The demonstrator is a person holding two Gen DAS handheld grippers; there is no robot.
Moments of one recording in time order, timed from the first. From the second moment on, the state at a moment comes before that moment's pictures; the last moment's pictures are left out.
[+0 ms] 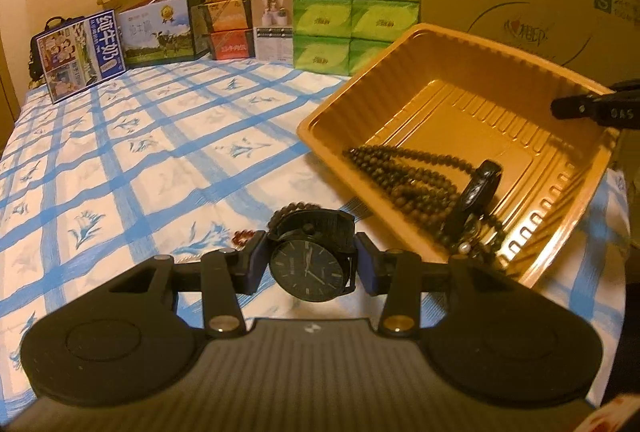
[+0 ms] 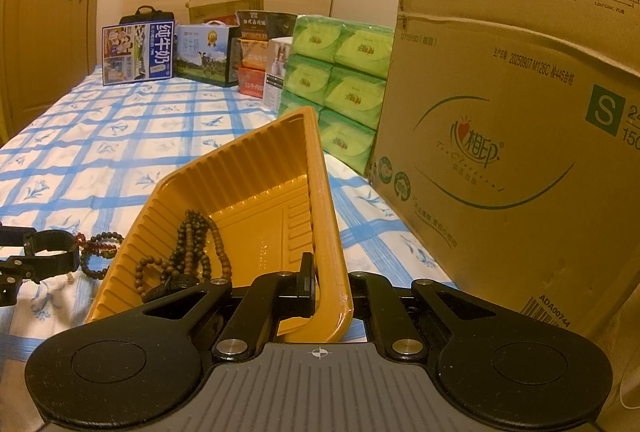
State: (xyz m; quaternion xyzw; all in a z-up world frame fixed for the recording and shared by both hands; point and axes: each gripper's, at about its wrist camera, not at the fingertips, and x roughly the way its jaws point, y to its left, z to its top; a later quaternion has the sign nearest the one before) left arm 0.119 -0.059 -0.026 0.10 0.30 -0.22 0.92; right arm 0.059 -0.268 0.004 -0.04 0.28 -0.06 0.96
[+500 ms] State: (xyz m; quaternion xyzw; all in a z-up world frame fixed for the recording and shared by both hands) left arm 0.108 -0.108 -0.007 0.08 0.28 -0.31 0.90; right arm 0.058 -0.265 0.005 -0.04 0.28 -0.06 0.96
